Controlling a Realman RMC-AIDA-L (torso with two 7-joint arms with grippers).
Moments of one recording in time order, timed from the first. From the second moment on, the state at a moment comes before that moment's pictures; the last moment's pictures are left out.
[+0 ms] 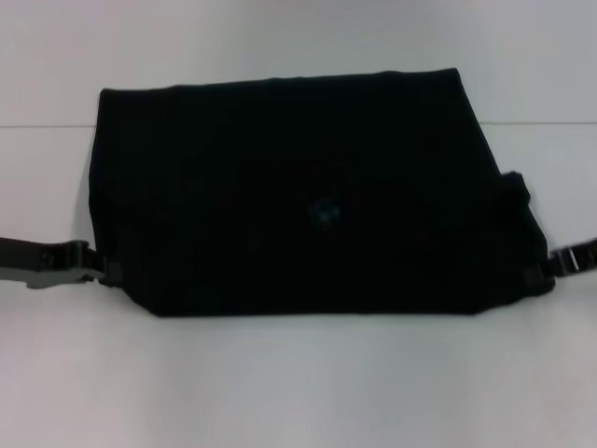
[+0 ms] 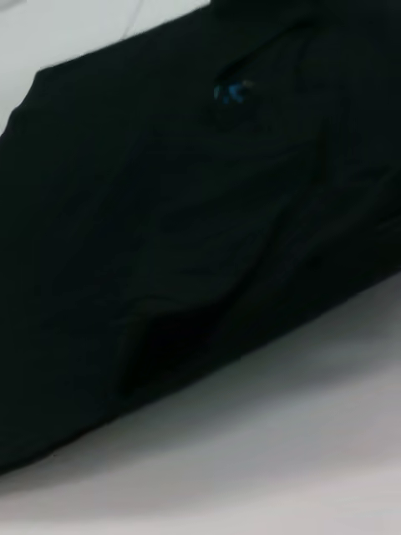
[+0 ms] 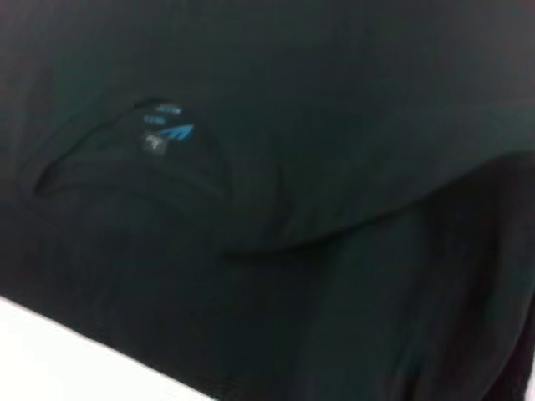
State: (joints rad) left arm -0.63 -1.87 0.62 0.57 2.36 1.42 -2.34; right arm 0.78 1.91 -0.72 -0.62 -2.58 -1.38 2.28
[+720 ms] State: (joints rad) left arm -0.63 -1.87 0.71 0.56 2.55 1.99 -2.31; right arm 0.66 1.88 -0.73 -0.63 -2.68 -1.87 2.00
